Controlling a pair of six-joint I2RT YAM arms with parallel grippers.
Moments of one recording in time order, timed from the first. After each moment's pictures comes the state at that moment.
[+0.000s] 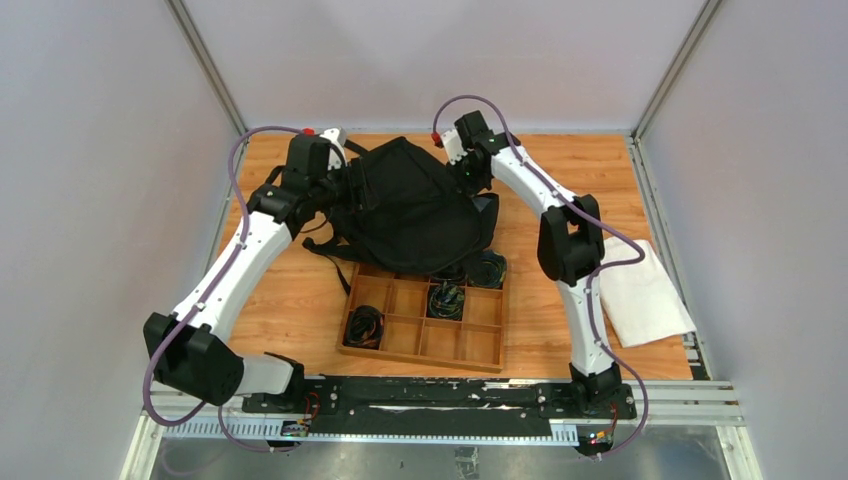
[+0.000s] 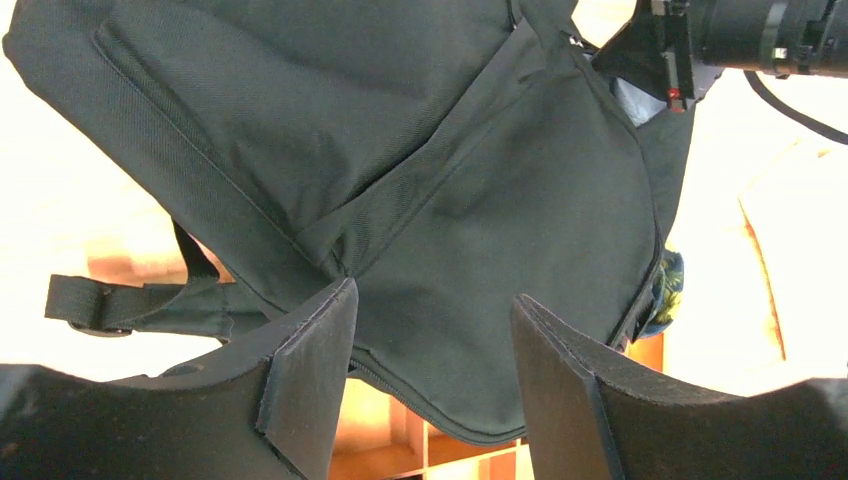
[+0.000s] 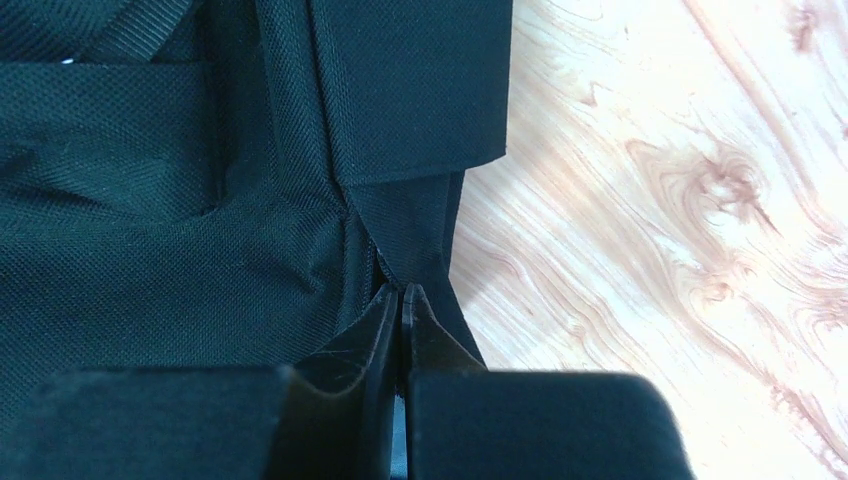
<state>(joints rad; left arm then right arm) -0.32 1.32 1.28 -0.62 0.11 -0.40 0.45 2.28 2.09 -0.86 -0.07 -0.31</state>
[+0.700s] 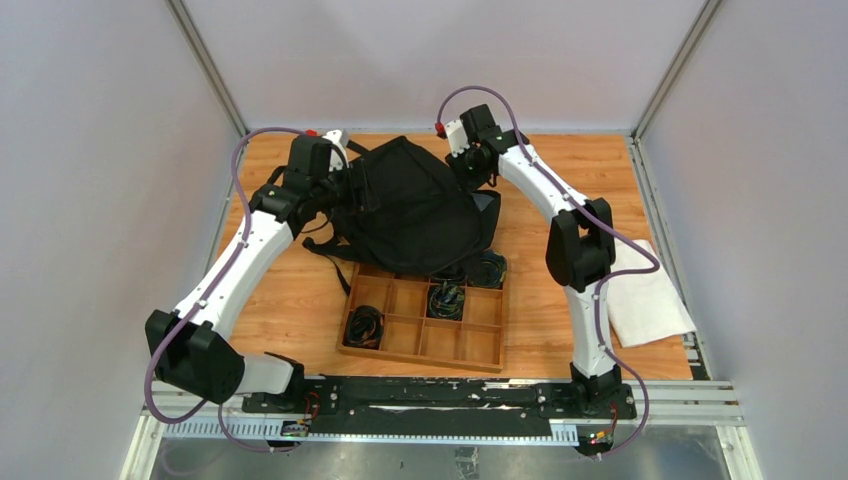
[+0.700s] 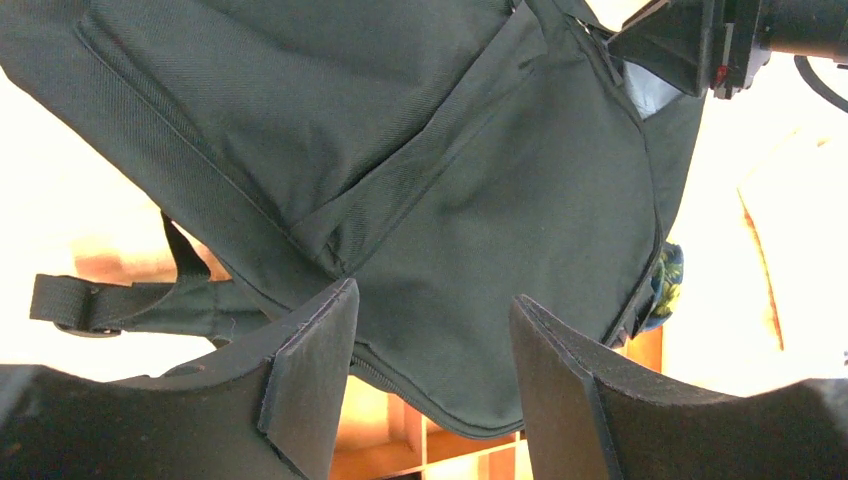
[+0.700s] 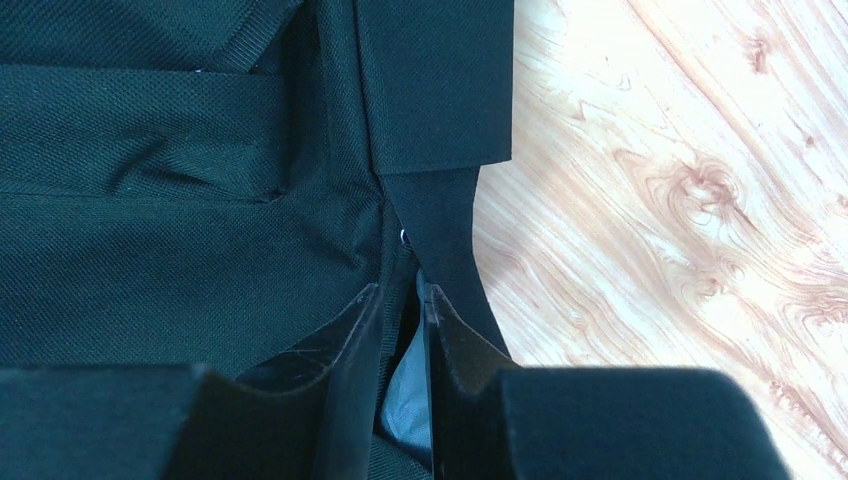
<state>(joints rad) -0.32 1.33 1.27 -0.62 0.13 -0.40 0.45 2.18 2.02 -0.80 -0.12 -0.27</state>
